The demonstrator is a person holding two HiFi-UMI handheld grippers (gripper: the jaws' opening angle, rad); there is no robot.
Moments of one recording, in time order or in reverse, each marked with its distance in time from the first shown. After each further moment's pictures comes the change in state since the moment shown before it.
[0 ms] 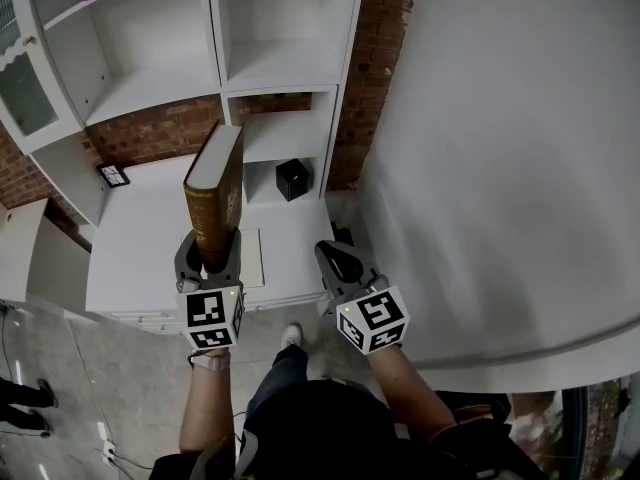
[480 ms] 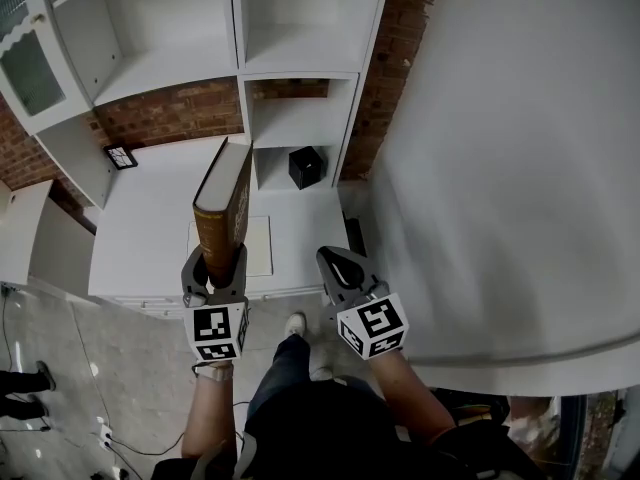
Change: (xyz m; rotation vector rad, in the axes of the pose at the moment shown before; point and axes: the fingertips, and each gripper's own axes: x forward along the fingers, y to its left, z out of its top) left arm -0.030 0.006 -0.050 -0.006 0.058 0.004; right arm 0.009 0.027 -0.029 -0.015 0.032 0.043
